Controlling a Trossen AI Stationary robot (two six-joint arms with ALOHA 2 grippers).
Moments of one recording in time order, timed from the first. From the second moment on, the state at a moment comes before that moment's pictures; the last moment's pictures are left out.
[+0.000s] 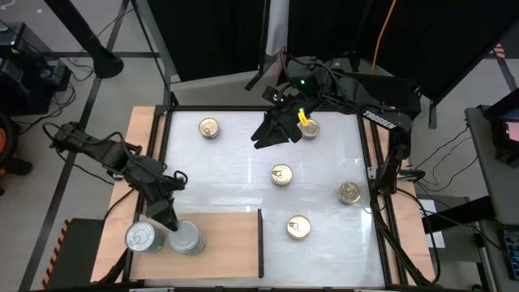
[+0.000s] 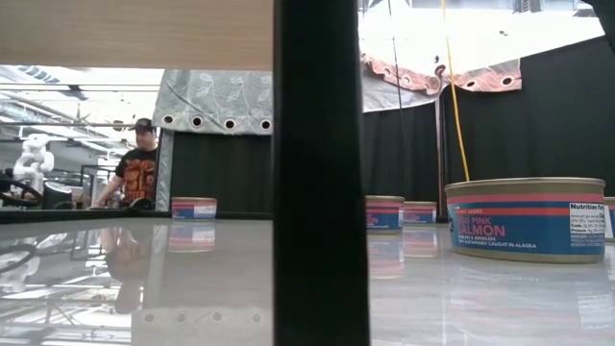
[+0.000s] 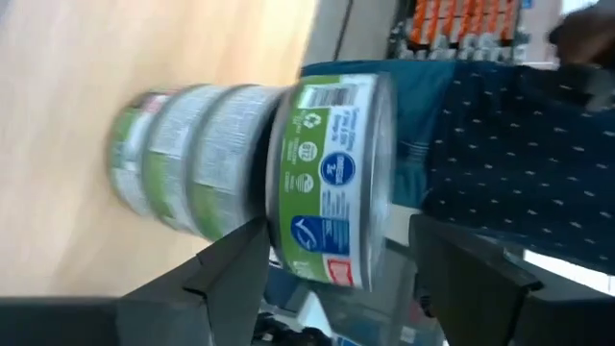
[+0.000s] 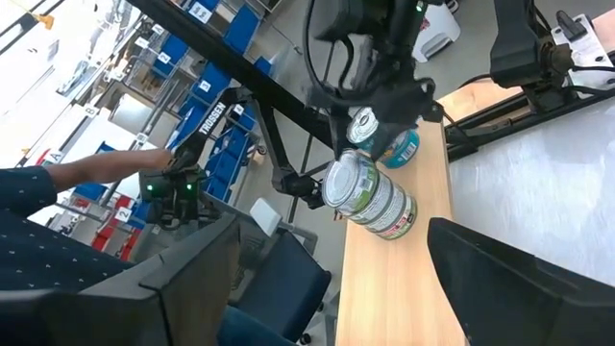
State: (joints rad) left arm -0.41 0.84 0.96 -0.65 0.52 -1.25; right arm -0.23 1.82 2.28 -0.81 -0.81 0.61
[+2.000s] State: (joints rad) left arm -0.19 1.01 1.27 -0.58 -0.69 -0.91; right arm -0.68 1.84 1.19 -0.36 -0.35 0.37
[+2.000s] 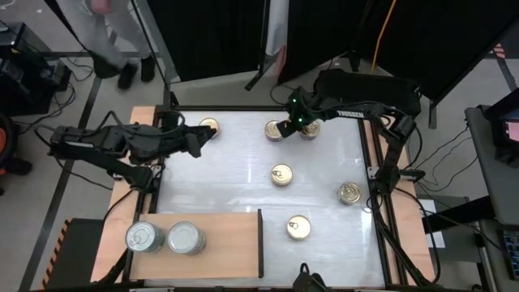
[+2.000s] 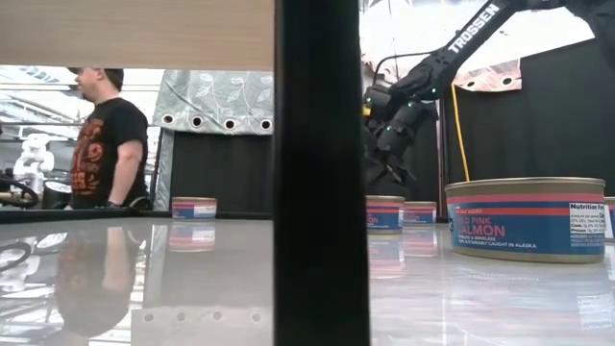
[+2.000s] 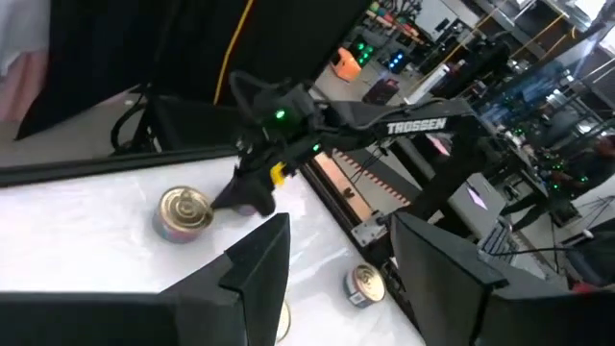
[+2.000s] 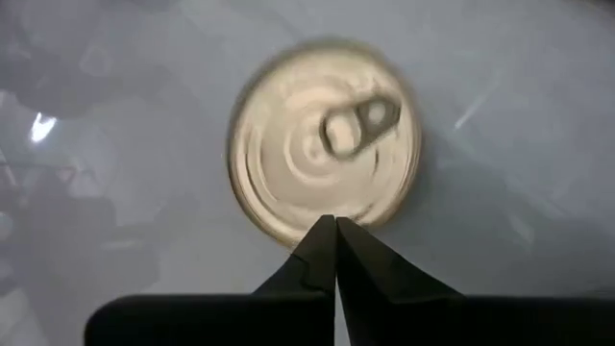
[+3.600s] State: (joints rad) left arm -0.19 1.07 1.26 -0.57 -0.58 -0.90; right arm -0.69 1.69 1.19 -0.75 -0.24 0.38
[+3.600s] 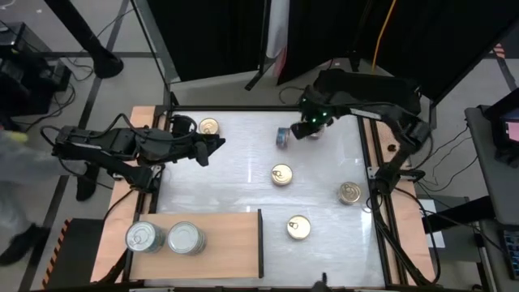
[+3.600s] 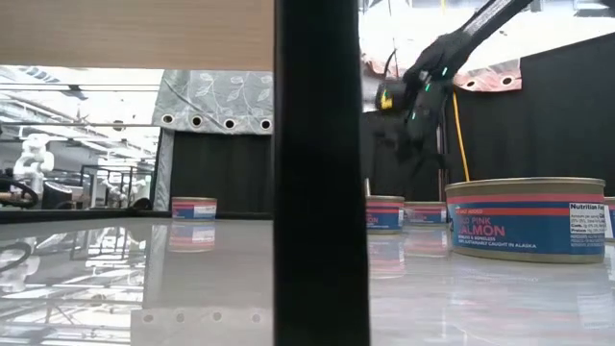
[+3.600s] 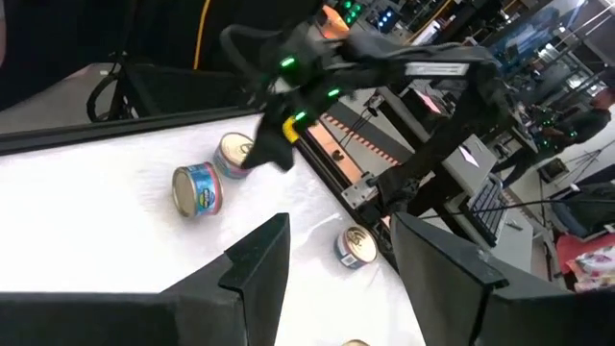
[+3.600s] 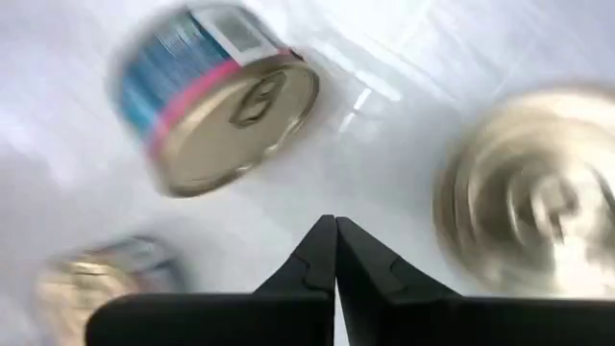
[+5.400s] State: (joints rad) left arm -0.18 1.07 1.26 -0.52 -0.66 -0.76; right arm -0.50 1.85 1.25 -0.54 0.07 0.62
